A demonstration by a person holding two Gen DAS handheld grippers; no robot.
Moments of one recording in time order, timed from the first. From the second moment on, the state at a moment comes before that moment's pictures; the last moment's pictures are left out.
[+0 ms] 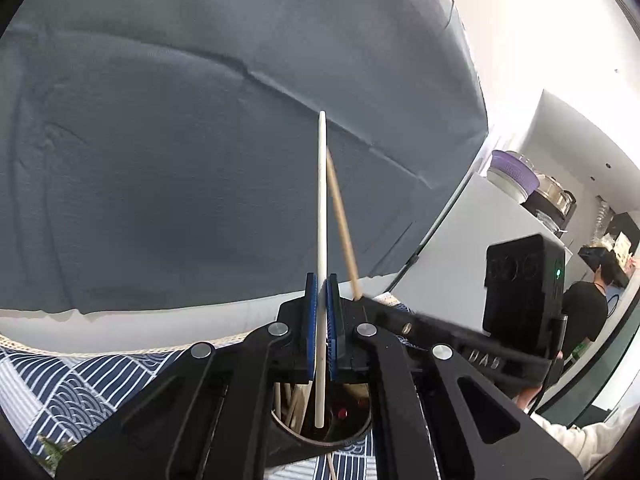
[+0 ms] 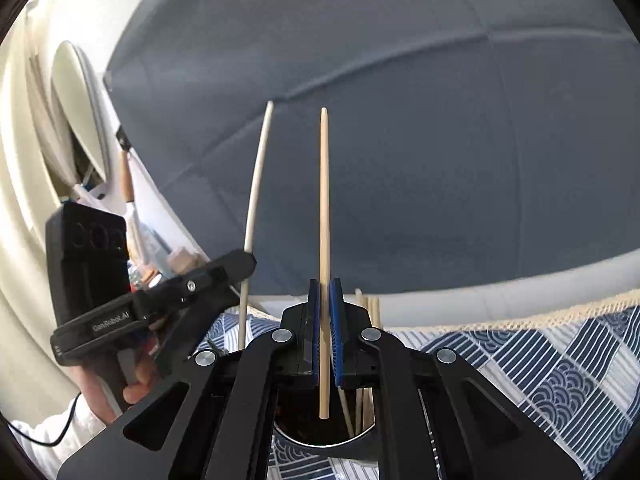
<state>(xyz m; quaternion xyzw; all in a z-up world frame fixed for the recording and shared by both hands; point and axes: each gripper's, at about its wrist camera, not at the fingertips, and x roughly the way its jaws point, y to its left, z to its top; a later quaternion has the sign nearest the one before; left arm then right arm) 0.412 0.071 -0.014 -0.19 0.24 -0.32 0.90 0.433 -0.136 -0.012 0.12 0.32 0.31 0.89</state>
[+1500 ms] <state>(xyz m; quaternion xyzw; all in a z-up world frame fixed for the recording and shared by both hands) 0.350 0.079 -0.045 -0.09 0.35 -0.23 0.90 0.351 -0.184 -0.022 0.01 0.40 0.17 0.90</state>
